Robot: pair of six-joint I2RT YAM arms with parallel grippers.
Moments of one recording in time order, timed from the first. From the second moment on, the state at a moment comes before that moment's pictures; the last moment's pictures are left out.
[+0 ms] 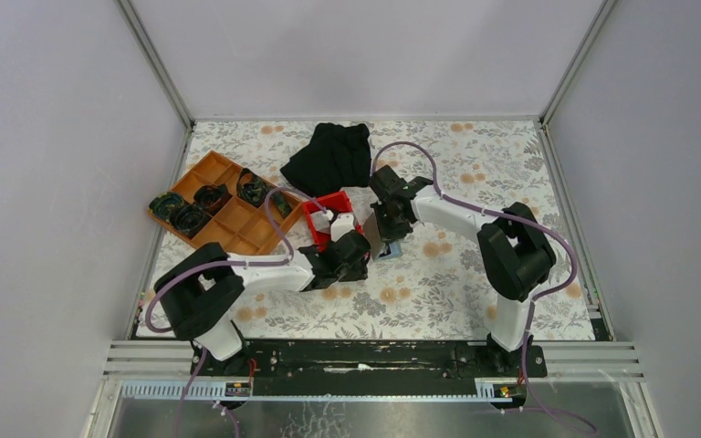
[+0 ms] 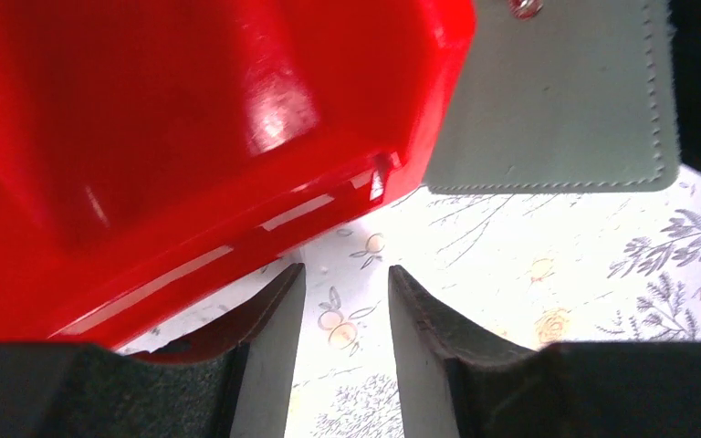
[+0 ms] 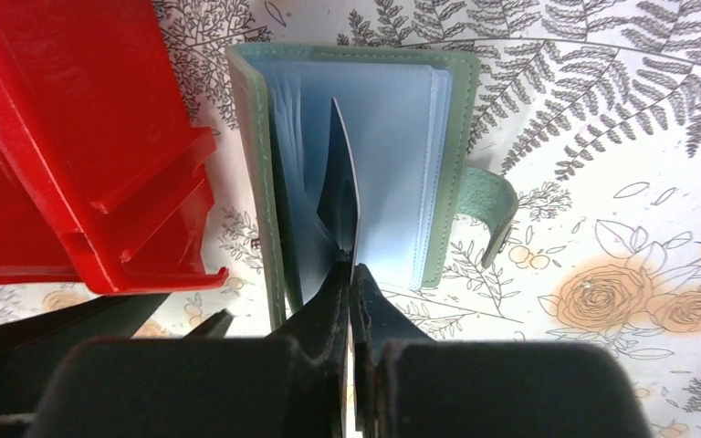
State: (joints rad) left arm -0.94 1.62 0.77 -0.08 -0.27 -0.90; right arm 0.66 1.86 1.31 -0.68 0.01 0.42
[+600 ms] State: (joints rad) left arm -0.94 1.54 0.72 -0.17 -0.27 -0.90; right arm 0.71 1.90 1.37 -0.79 0.35 0.38
